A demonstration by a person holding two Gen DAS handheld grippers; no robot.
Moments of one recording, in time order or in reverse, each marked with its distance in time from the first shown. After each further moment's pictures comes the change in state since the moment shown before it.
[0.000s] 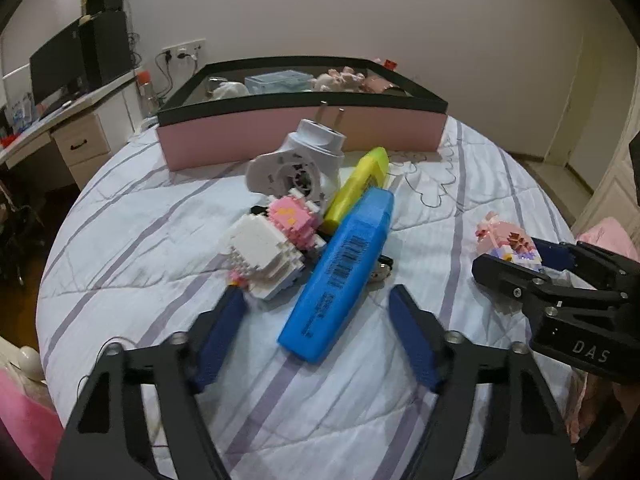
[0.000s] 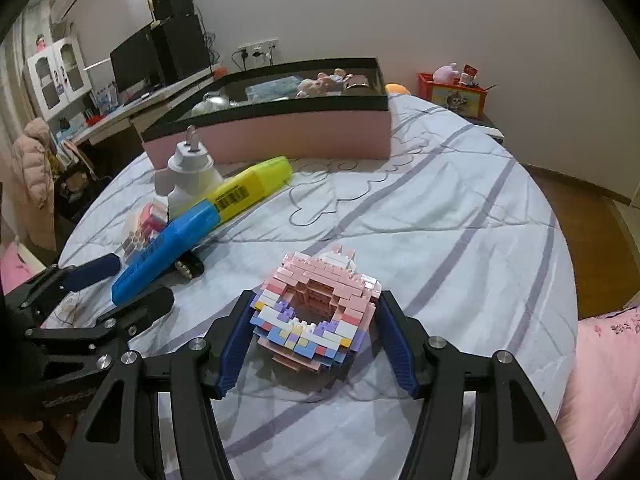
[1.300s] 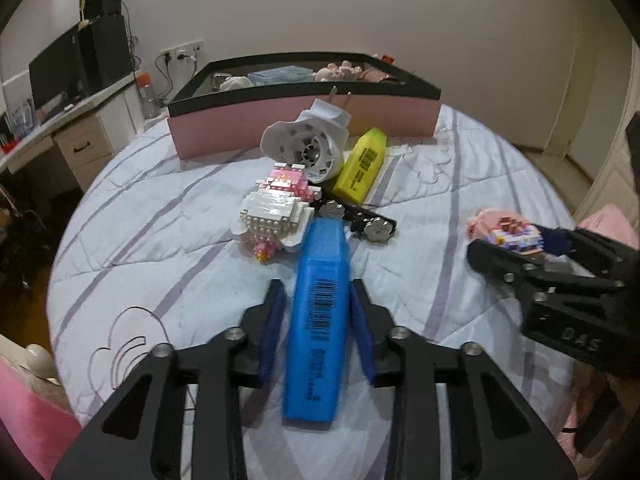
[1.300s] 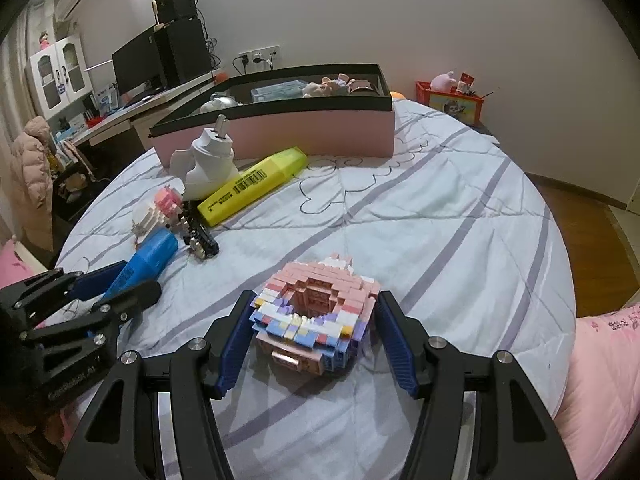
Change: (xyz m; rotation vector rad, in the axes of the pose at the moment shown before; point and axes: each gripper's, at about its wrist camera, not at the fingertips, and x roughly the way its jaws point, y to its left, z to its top) left arm -0.014 0.008 -0.017 0.007 -0.011 -0.012; right arm 0.000 0.009 -0.010 -0.018 -0.038 -0.024
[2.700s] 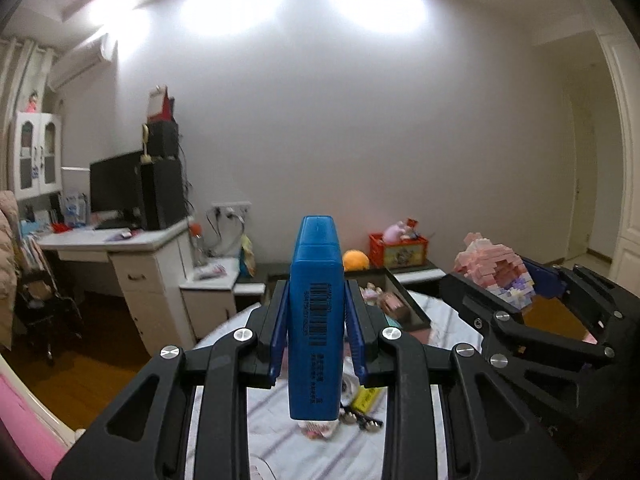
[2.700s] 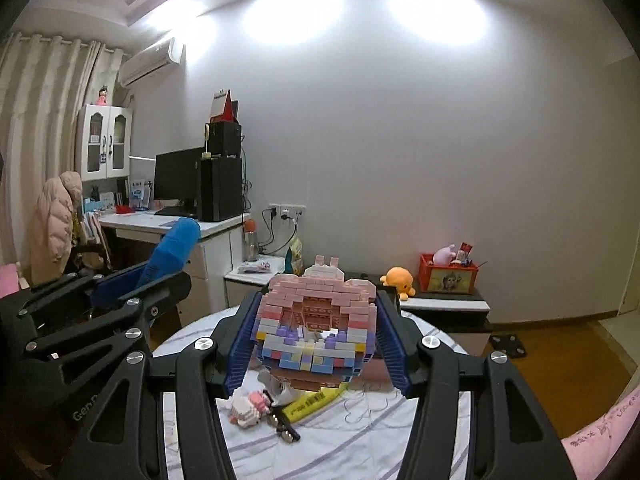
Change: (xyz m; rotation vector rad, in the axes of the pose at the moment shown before) left arm -0.174 -0.004 0.084 -0.001 -0.585 0.163; right arm -0.162 0.078 0.080 -0.146 -0.584 -0.024
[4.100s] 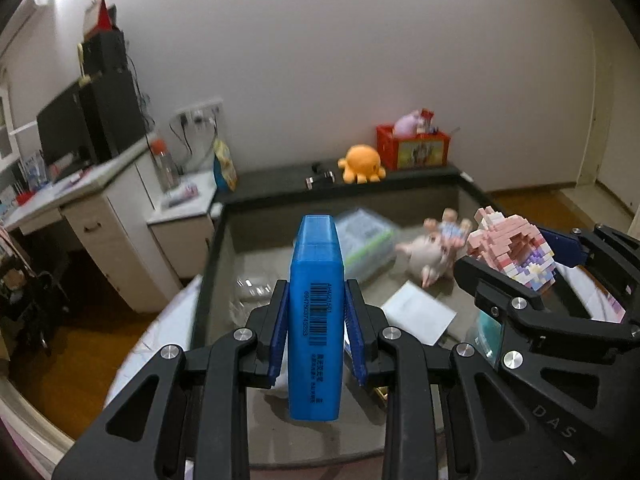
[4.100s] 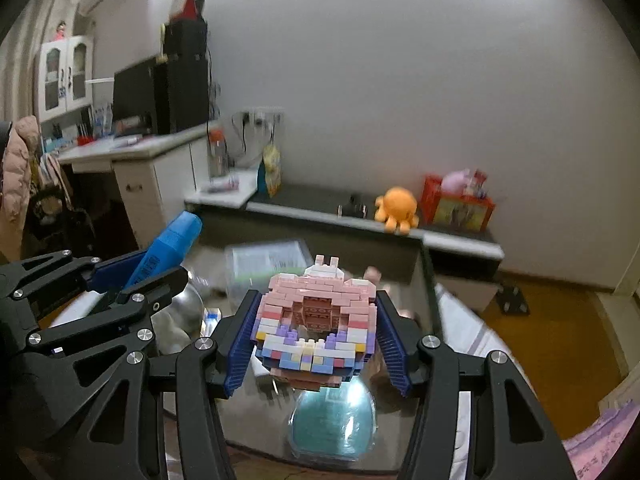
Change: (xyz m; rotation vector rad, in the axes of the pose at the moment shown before) left arm 0.299 0.001 -0.059 0.073 0.429 -0.043; right arm 0.270 -0.040 -0.051 -0.015 0.397 -0.031
